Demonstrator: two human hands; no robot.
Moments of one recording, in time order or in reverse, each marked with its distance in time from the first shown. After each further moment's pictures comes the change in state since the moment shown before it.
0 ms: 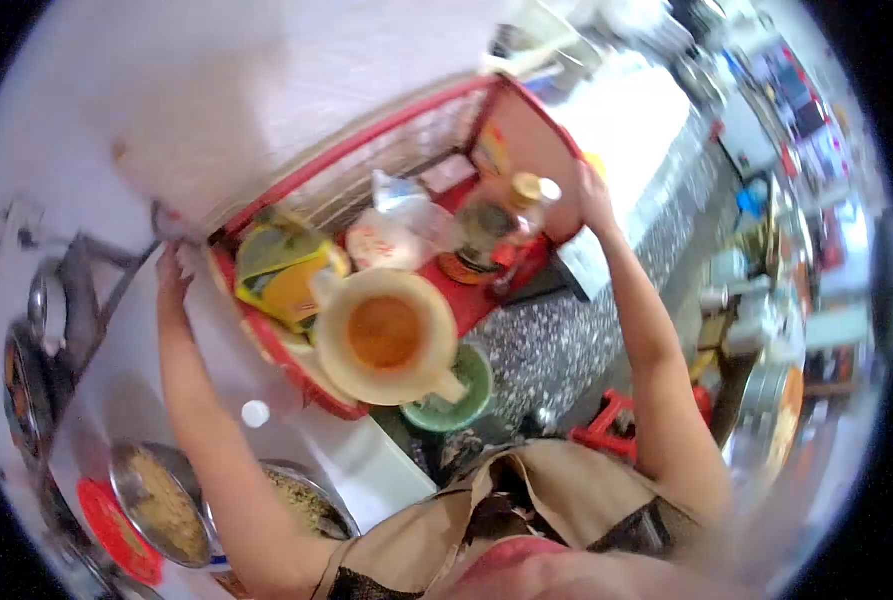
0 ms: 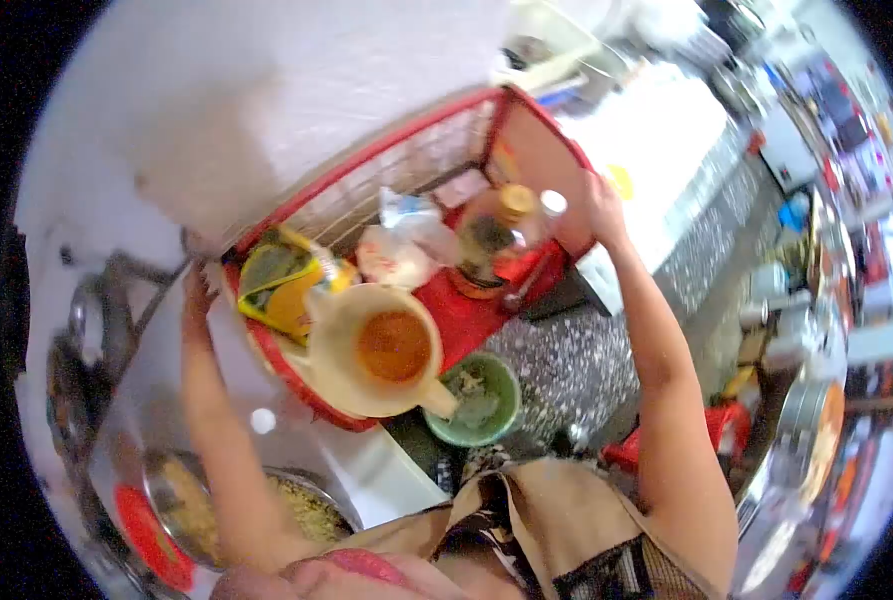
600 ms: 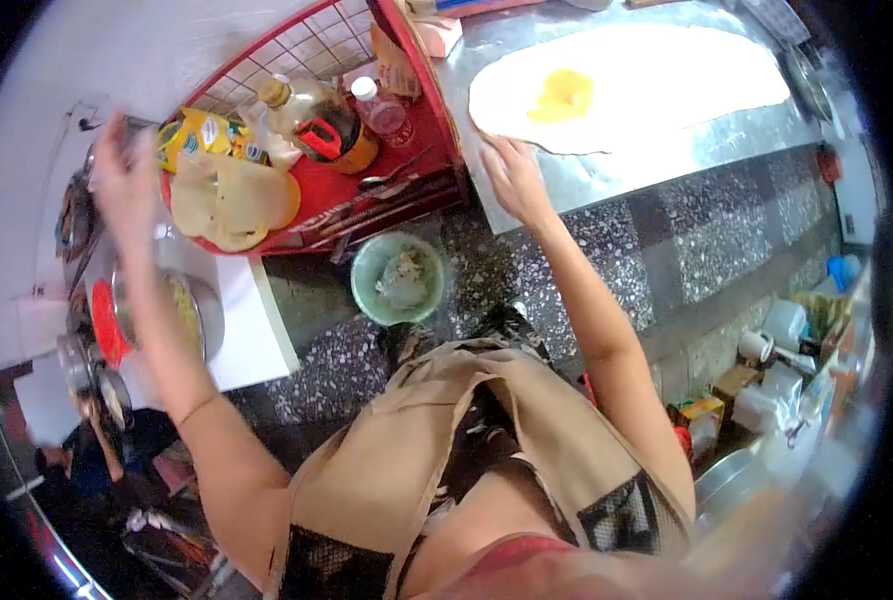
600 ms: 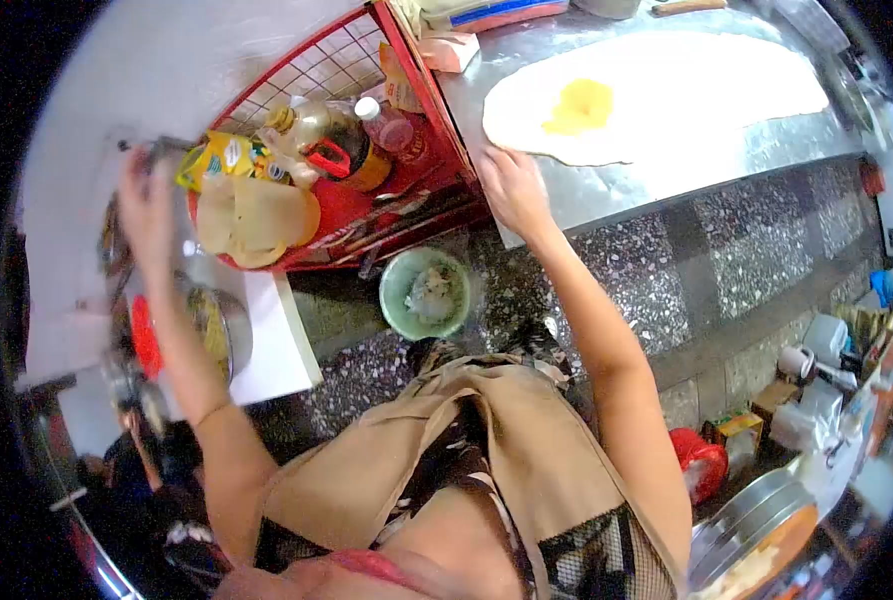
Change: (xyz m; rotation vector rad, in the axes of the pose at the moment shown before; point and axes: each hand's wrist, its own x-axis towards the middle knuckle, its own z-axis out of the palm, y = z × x) left_hand -0.565 0.137 0.258 0.756 0.429 1.047; right_hand -0.048 0.136 -0.089 0.346 -0.370 -0.351
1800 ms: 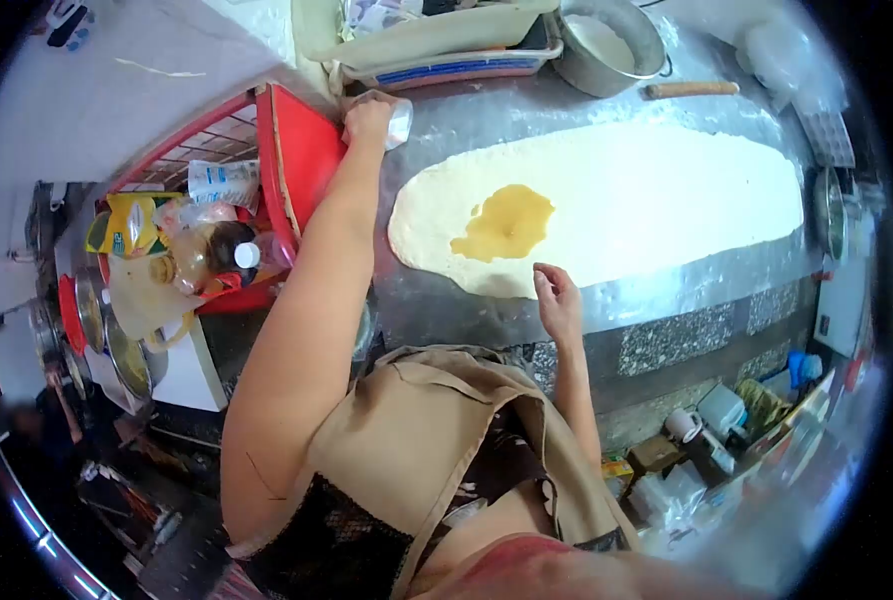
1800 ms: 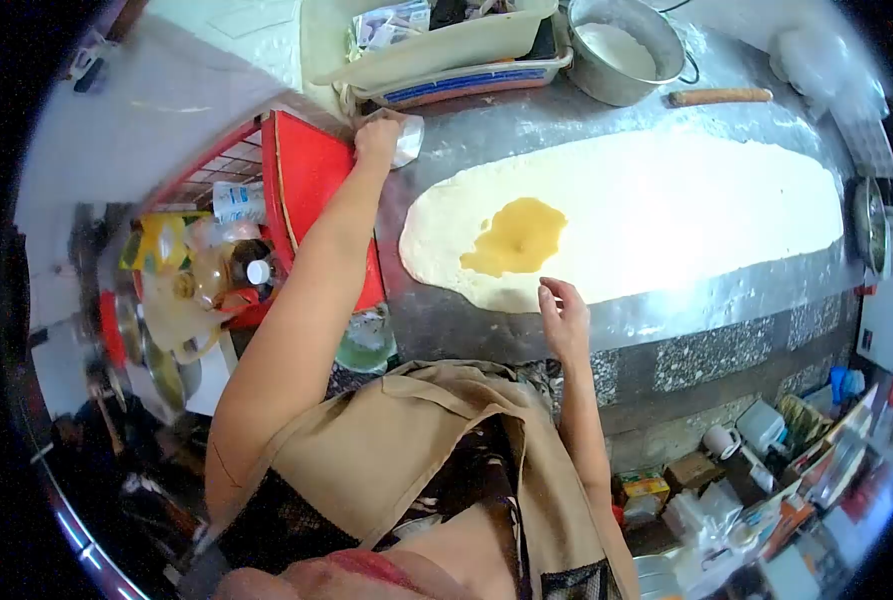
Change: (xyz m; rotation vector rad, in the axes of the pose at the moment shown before) left_hand 0.044 0.077 0.567 0.605 -0.919 -0.108; right_hand 0.085 0.177 -0.156 0.185 -0.266 0.736
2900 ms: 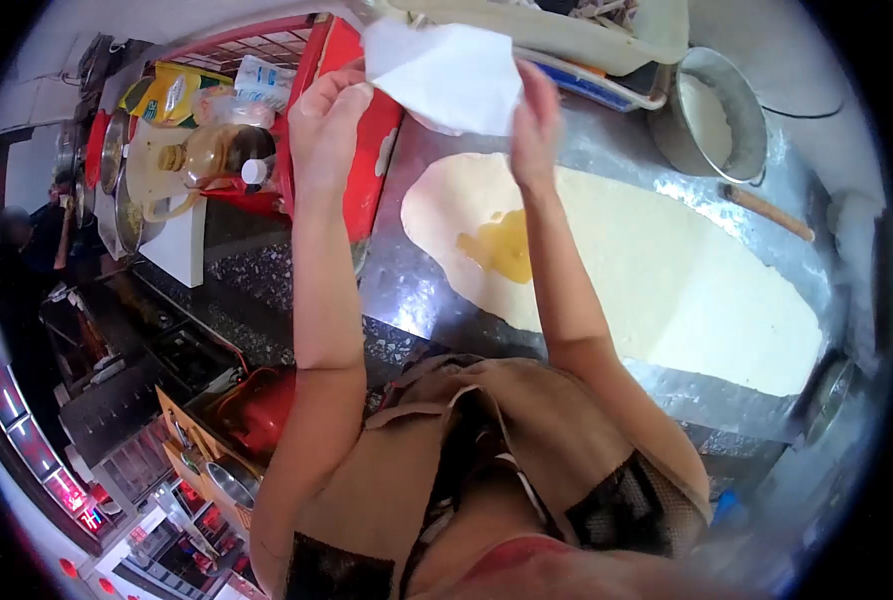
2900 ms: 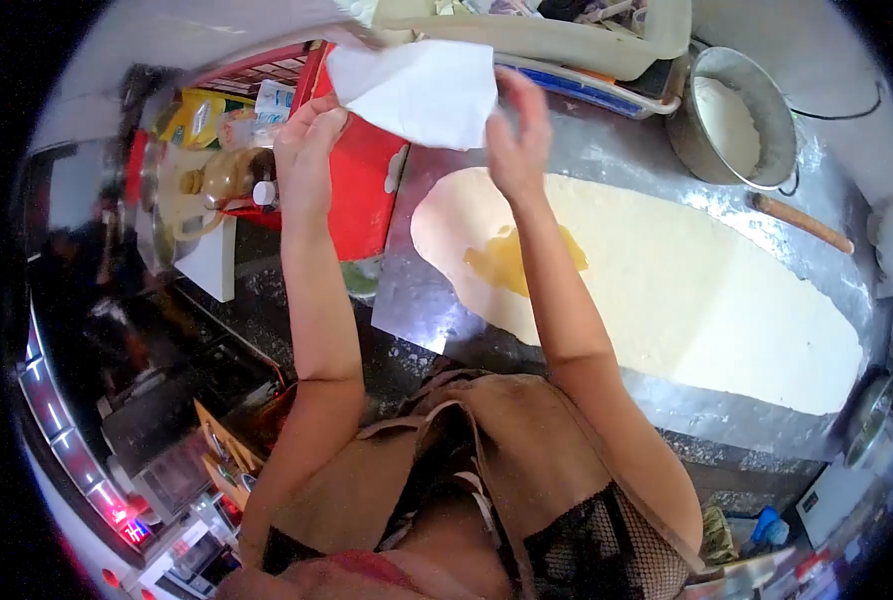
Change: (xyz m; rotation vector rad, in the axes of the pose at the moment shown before) left_hand -0.194 0.014 -0.157 -1.697 0.778 -0.340; right_hand 0.202 -0.164 0.112 0.608 -0.331 -0.732
